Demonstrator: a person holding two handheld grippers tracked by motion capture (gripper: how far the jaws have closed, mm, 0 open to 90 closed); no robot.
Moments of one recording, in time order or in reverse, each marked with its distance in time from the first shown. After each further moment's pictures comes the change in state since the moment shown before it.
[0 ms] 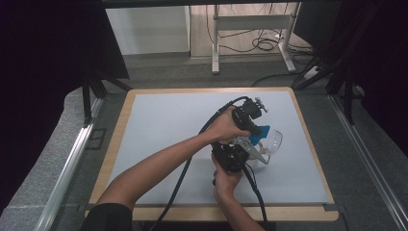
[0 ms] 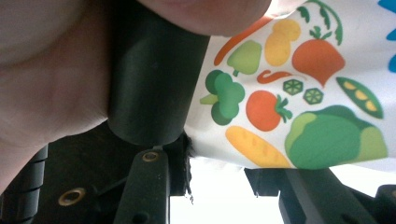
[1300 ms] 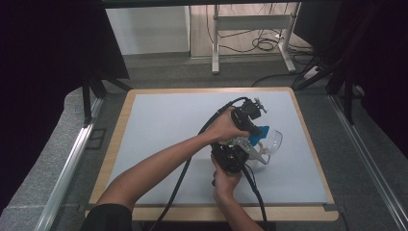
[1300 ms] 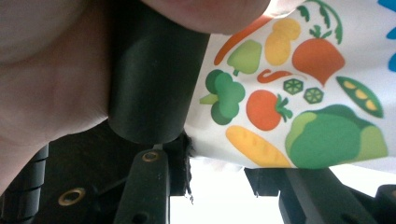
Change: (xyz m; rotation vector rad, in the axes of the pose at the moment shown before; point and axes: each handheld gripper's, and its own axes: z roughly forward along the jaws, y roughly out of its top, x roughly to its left) left arm 0.001 -0.002 0.001 0.002 -0.001 -0.003; right arm 0.000 -0.002 0.000 0.004 0.001 -0.003
